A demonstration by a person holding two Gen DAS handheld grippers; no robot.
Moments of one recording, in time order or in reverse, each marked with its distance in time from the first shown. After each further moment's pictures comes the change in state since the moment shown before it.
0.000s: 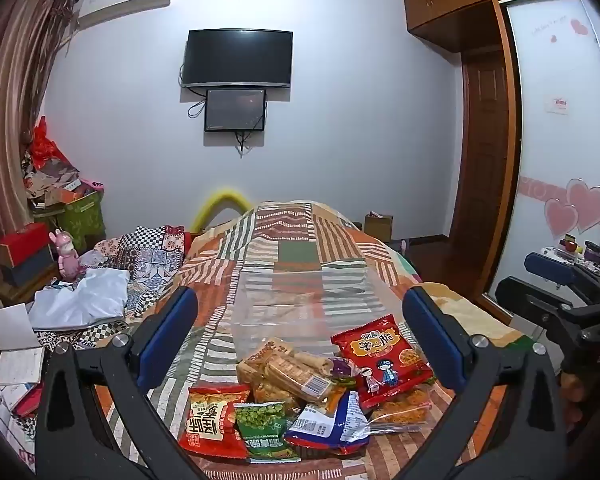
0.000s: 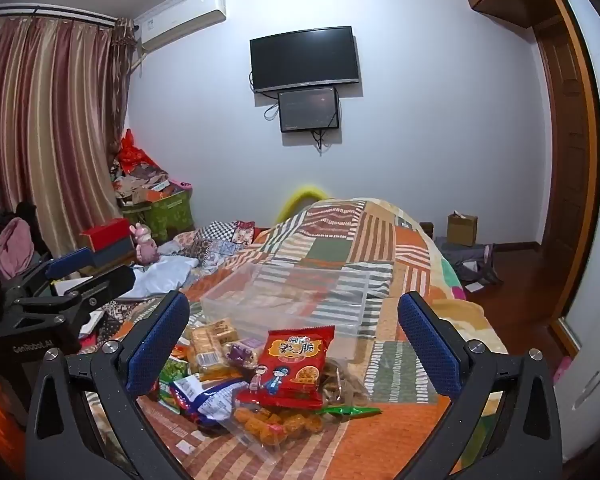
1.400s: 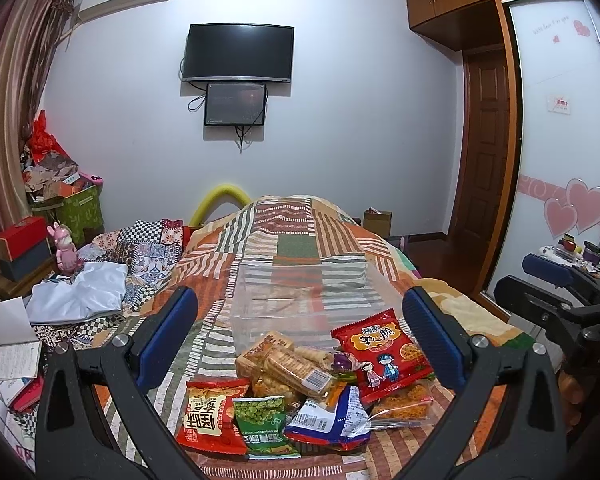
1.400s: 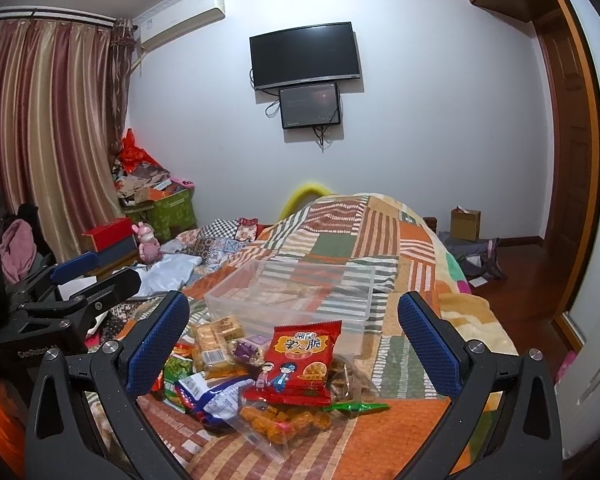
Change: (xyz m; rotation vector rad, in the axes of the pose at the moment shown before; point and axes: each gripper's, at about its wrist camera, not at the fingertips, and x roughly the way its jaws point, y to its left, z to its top) left arm 0.003 0.004 -0.002 -0.010 0.013 -0.001; right arm 0.005 0.003 -0.005 0.013 0.018 0.005
